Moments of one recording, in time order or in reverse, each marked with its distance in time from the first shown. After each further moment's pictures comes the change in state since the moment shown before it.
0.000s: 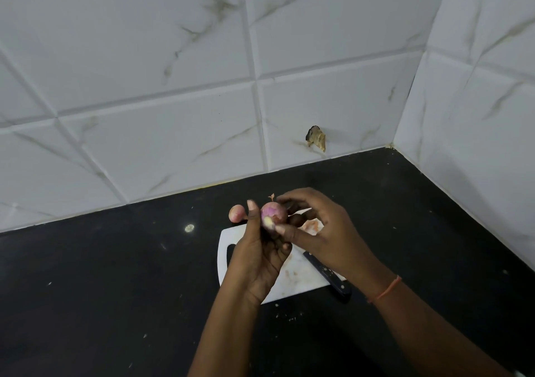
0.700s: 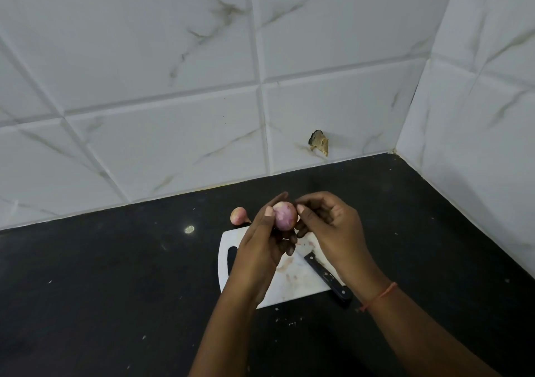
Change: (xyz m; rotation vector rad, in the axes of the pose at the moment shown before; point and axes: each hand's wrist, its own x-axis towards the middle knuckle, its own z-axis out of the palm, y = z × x) left_hand -0.009 0.001 0.003 0.367 -0.022 0.268; right_hand 0.001 0.011 0.007 0.179 0.269 0.260
